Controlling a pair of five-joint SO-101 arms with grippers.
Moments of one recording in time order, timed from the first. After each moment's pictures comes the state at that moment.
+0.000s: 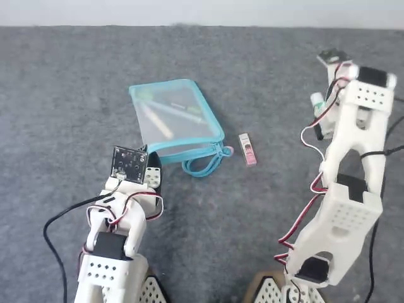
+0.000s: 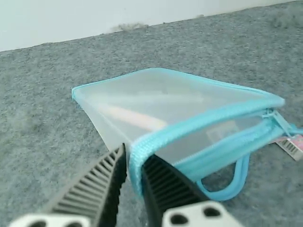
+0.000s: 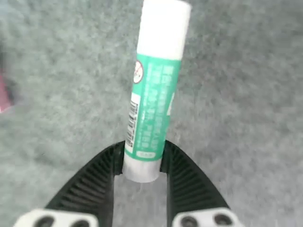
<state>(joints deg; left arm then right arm) 2.8 -87.9 93.2 35.0 0.2 12.9 28.2 -30.3 94.0 30.4</state>
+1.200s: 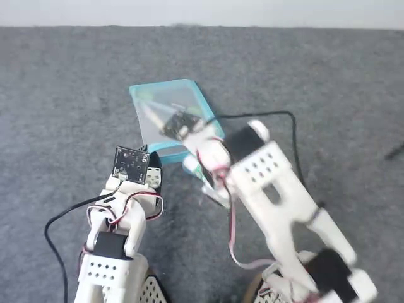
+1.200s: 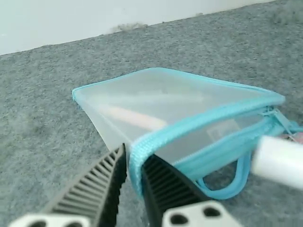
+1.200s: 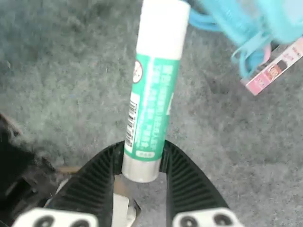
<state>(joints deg) 2.8 -87.9 93.2 35.0 -1.2 -38.9 -15.8 10.1 100.2 20.3</state>
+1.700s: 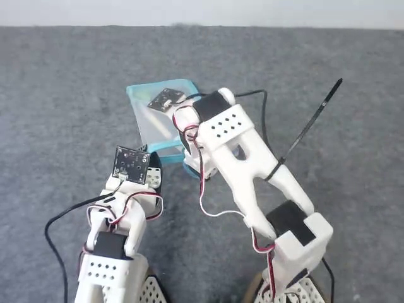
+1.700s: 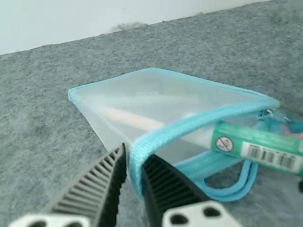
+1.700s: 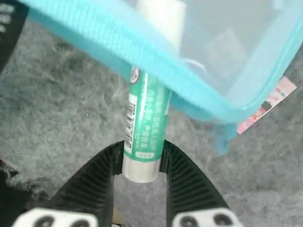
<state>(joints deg) 2.8 -87.9 93.2 35.0 -1.4 -37.6 12.3 -14.2 100.7 17.7</state>
